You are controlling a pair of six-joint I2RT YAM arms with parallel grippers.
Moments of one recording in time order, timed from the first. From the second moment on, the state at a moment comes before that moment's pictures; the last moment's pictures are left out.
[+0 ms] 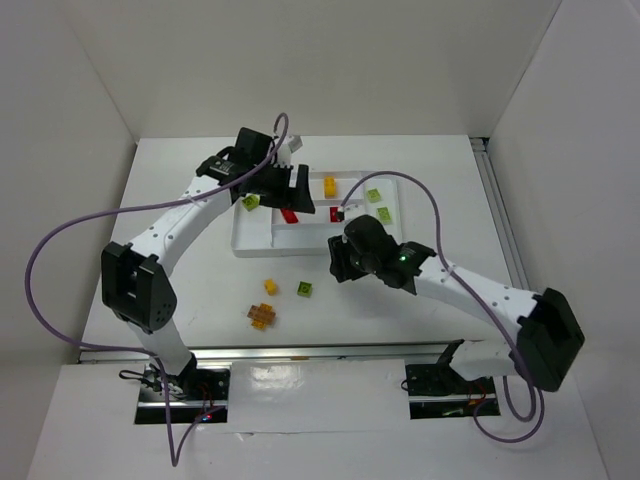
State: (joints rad) left arm -0.42 1.71 1.62 -0.73 0.32 -0.26; right arm 0.81 1.34 0.90 -0.38 0.11 0.37
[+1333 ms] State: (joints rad) left arm -0.53 1.79 1.40 -0.52 1.05 -0.25; right arm 0.79 1.15 0.91 -0.40 0.14 0.33
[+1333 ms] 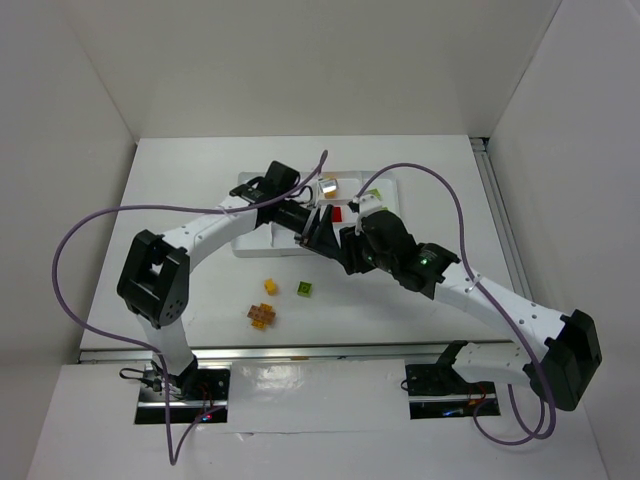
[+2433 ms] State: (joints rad) left arm -0.52 1.88 1.43 -0.35 1.12 -0.37; right arm 0.79 1.13 0.92 -0.40 0.13 0.32
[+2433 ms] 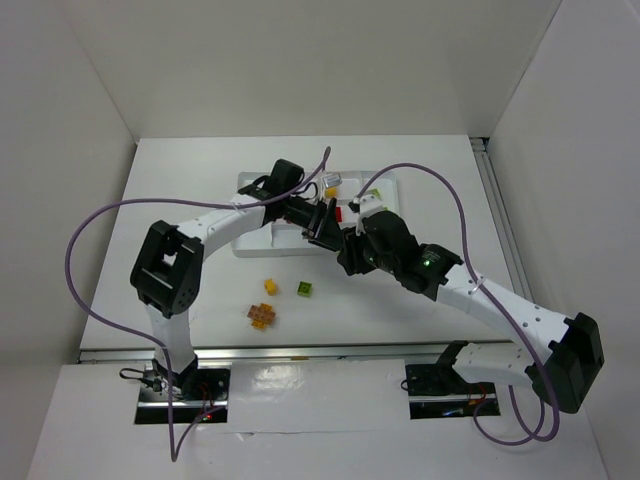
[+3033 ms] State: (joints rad) left arm -0.54 1.92 1.44 -0.35 1.16 -0.39; right arm 0.79 1.15 0.92 -0.41 0.14 0.31
